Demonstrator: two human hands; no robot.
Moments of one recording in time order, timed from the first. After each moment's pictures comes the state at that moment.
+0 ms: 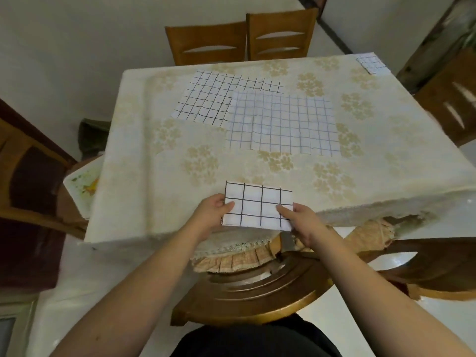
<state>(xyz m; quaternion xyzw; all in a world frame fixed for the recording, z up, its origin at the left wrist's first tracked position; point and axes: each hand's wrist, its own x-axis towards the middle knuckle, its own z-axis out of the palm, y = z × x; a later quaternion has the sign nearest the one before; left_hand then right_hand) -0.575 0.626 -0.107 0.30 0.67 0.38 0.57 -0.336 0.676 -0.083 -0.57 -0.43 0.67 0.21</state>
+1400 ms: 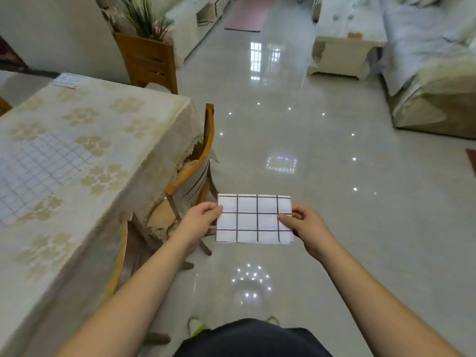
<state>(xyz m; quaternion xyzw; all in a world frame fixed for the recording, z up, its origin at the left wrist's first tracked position) -0.157 0.441 -0.054 0.62 0.44 0.07 0.65 0.021 0.249 -0.075 -0.69 -0.12 0.41 0.59</state>
